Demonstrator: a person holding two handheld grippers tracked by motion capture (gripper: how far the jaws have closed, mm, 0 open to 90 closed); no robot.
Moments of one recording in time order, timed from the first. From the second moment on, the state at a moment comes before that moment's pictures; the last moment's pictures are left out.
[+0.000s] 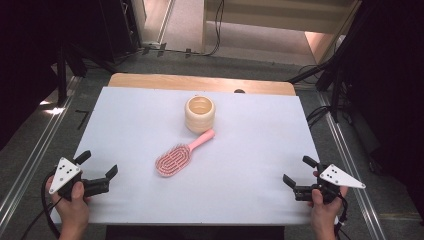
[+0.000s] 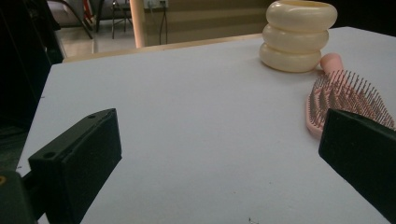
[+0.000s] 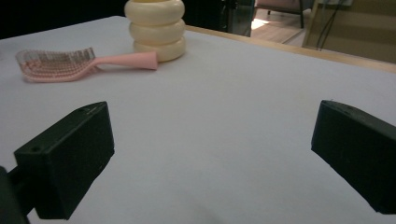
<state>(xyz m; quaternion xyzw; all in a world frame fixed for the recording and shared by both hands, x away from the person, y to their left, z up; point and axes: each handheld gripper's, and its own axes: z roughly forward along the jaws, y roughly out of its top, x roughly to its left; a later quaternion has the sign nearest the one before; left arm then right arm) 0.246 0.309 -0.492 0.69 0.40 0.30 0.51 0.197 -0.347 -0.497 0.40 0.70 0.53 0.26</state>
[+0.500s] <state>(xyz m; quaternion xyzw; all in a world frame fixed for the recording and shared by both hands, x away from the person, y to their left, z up) 0.249 0.304 -0.493 0.71 0.38 0.30 0.51 0.214 -0.307 -0.465 0.35 0.75 0.53 0.20</state>
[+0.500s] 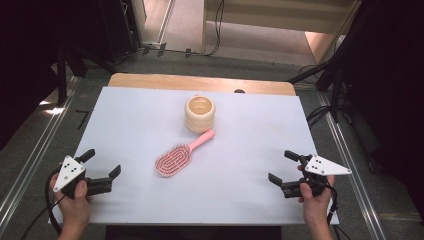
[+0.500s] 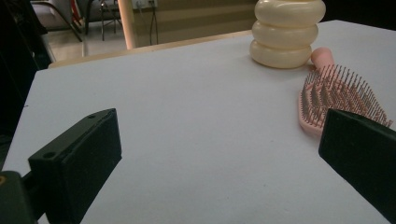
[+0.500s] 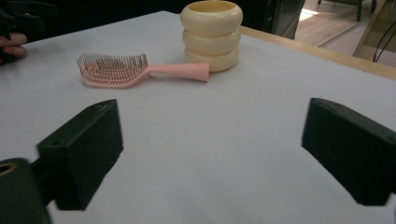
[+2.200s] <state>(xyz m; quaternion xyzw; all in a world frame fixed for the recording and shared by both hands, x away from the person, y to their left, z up) 0.246 0.303 -0.495 0.72 0.37 0.30 0.51 0.324 -0.160 -0.453 0.24 0.86 0.42 0.17</state>
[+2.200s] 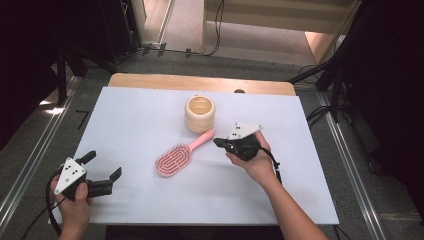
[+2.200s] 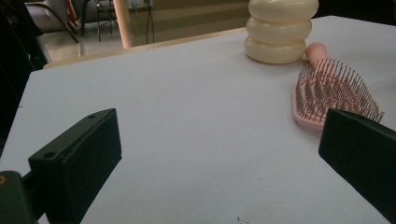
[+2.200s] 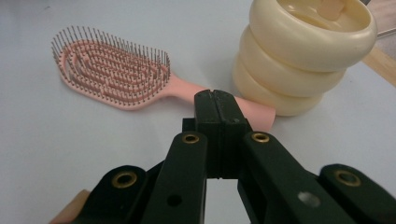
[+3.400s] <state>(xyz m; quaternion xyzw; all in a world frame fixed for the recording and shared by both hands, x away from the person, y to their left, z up) 0.246 0.306 -0.495 0.71 0.37 0.29 0.52 0.383 -0.119 -0.466 0.23 0.89 0.38 0.12</state>
